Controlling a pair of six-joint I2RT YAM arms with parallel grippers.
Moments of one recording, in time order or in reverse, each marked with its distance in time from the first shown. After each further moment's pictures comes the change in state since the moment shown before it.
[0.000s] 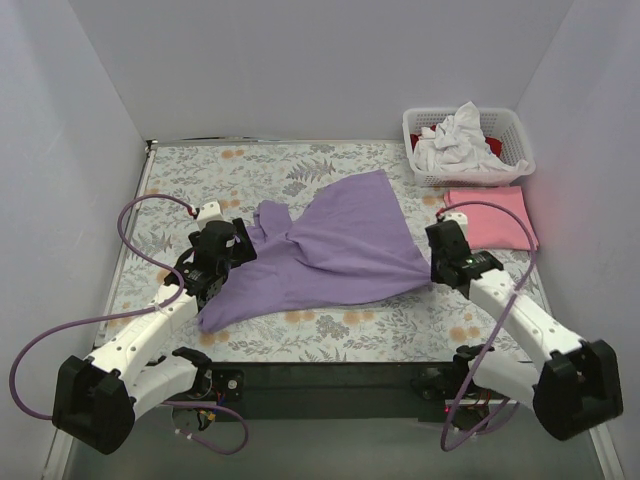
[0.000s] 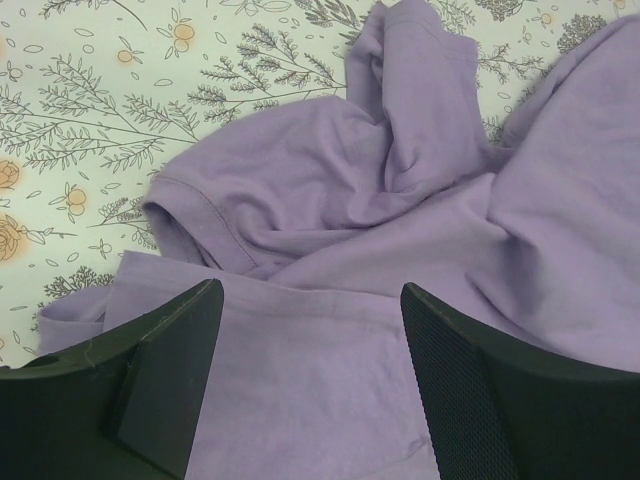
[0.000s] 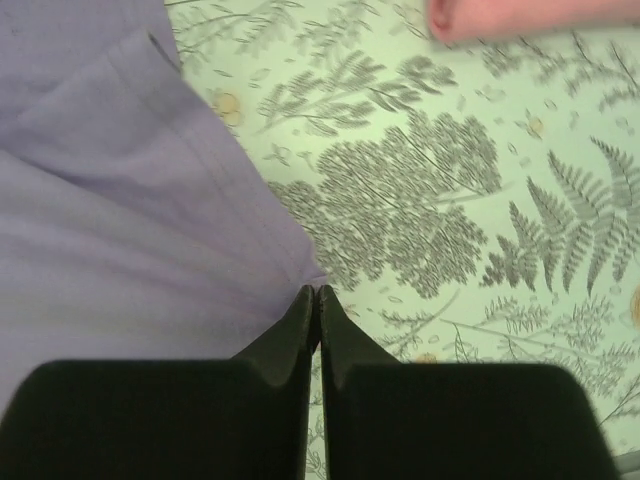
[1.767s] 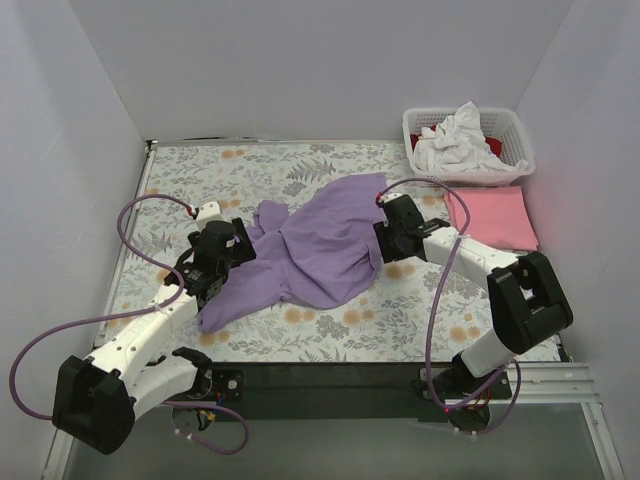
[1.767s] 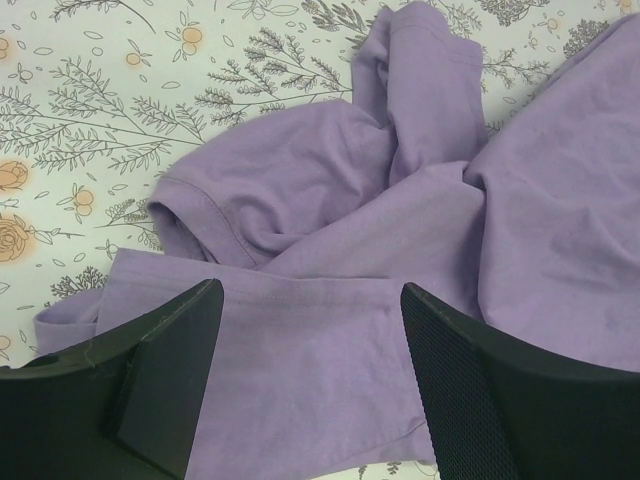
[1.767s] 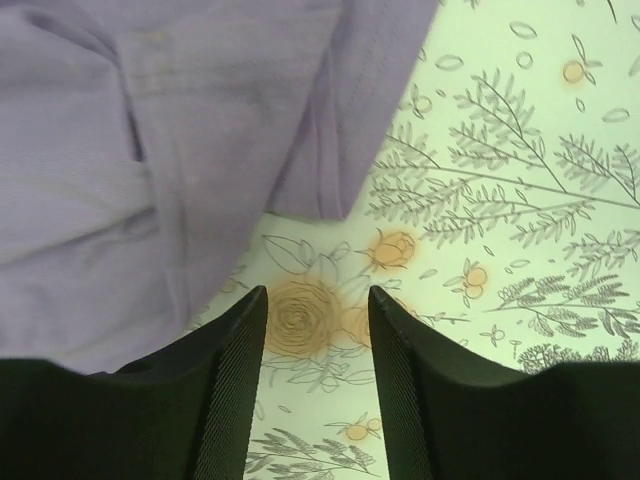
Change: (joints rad) left arm 0.000 -0.004 0.000 0.000 -0.014 0.000; right arm 0.061 0.383 0.182 0.201 -0.275 -0.160
